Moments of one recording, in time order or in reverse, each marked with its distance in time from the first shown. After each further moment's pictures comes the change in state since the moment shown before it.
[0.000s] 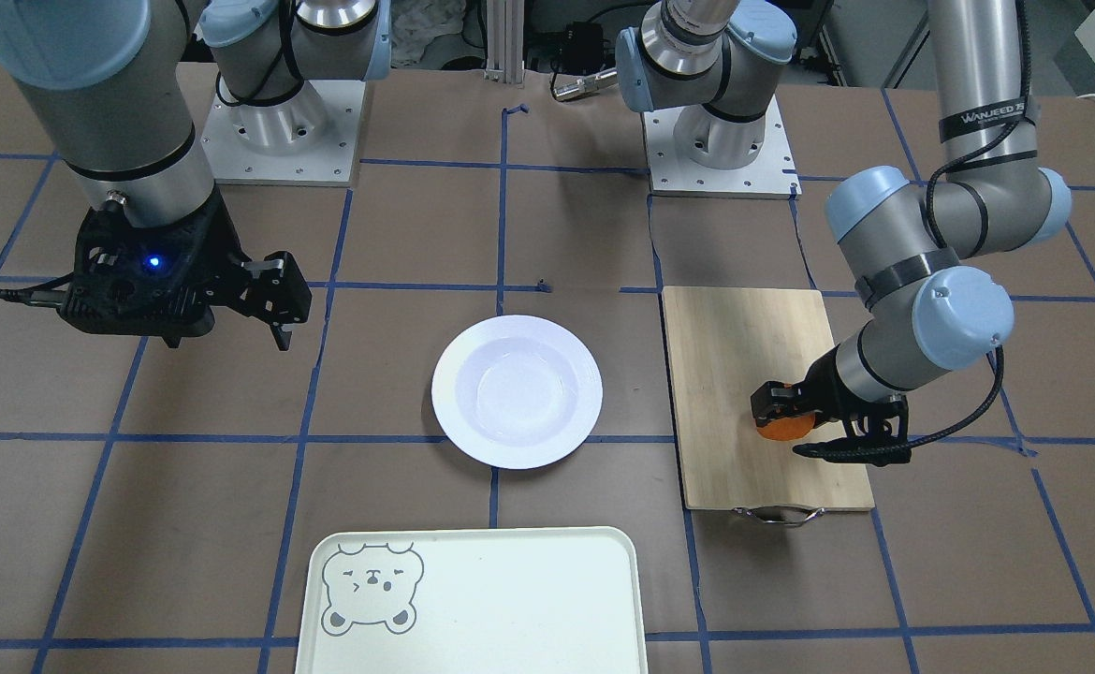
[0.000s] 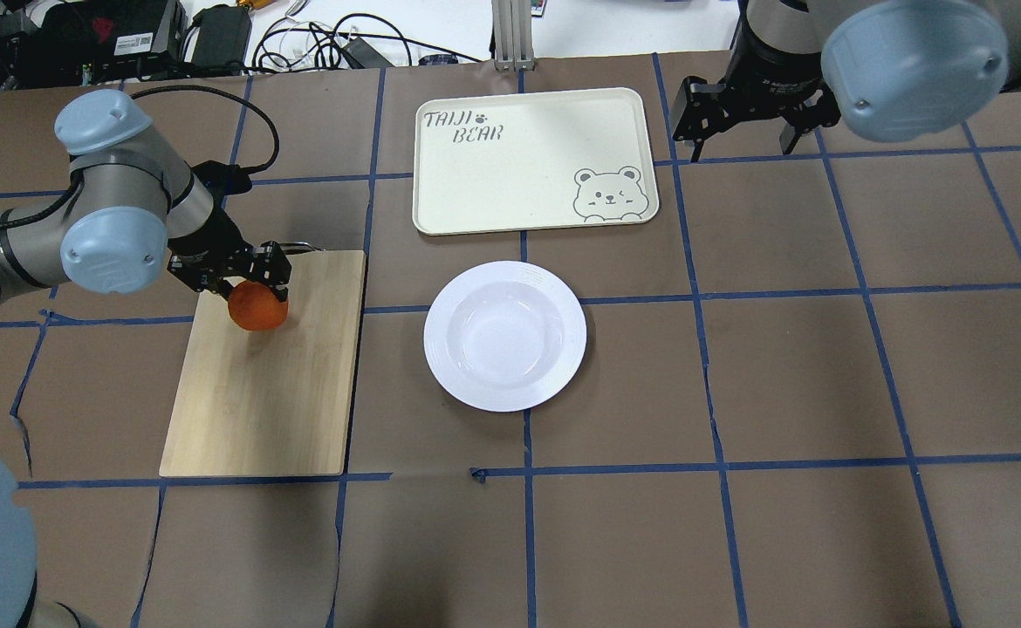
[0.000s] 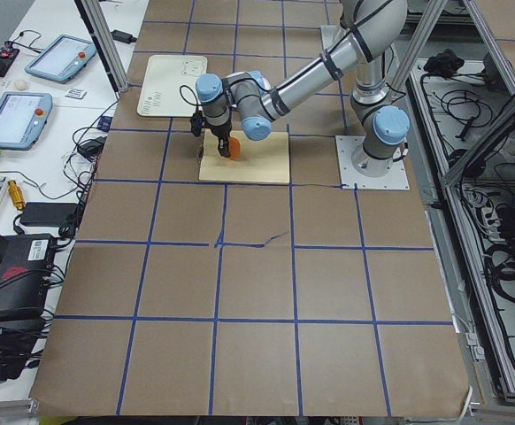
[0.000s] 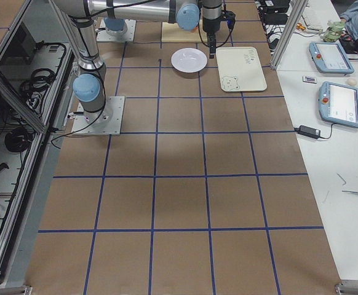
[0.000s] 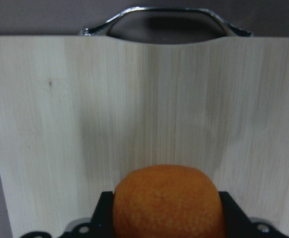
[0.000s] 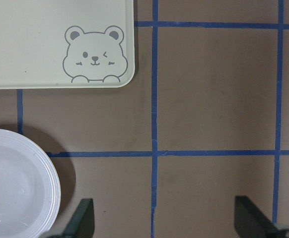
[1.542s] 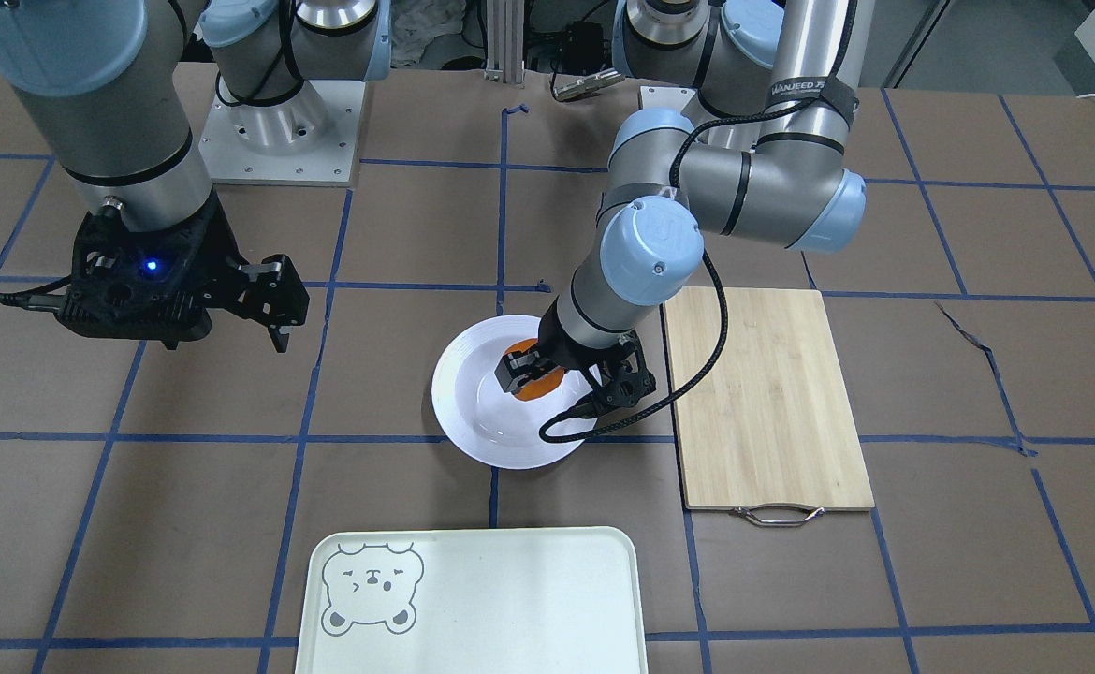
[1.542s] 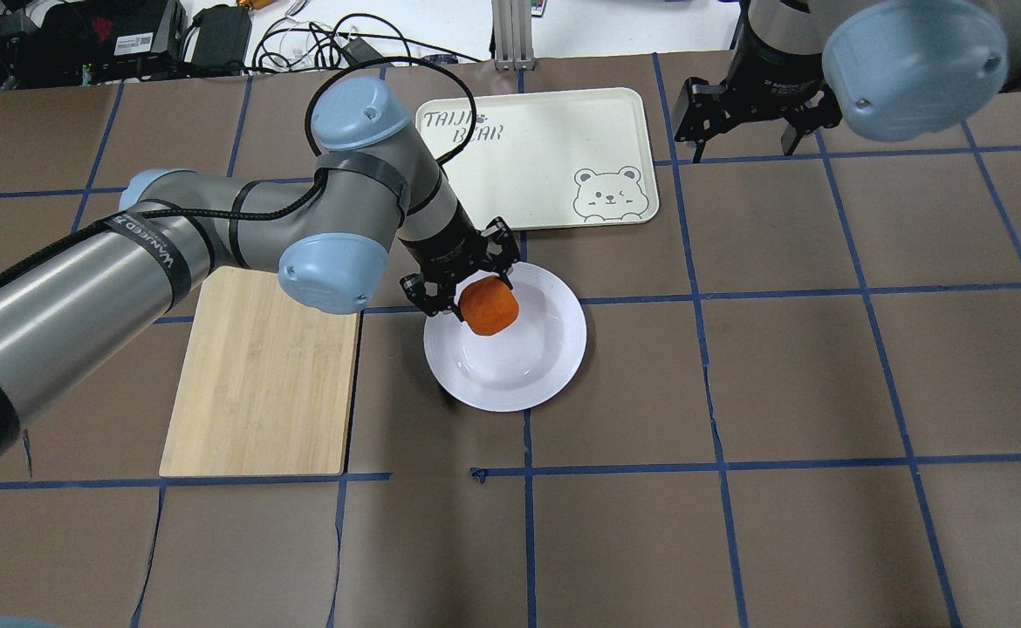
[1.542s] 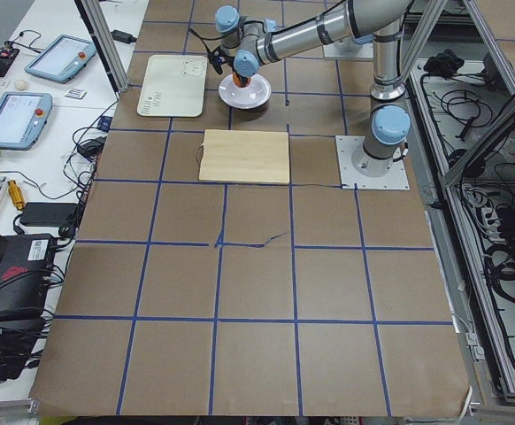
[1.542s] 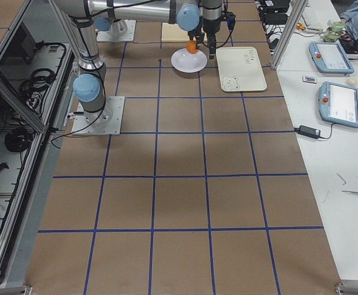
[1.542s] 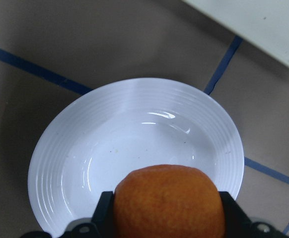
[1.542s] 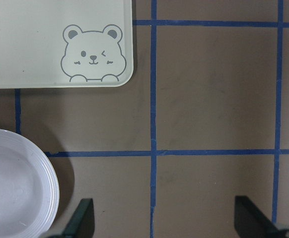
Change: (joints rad) left arm -0.456 -0.014 0.052 0.016 -0.222 -0.914; right arm -0.005 0.004 0.001 0.001 0.000 -0.002
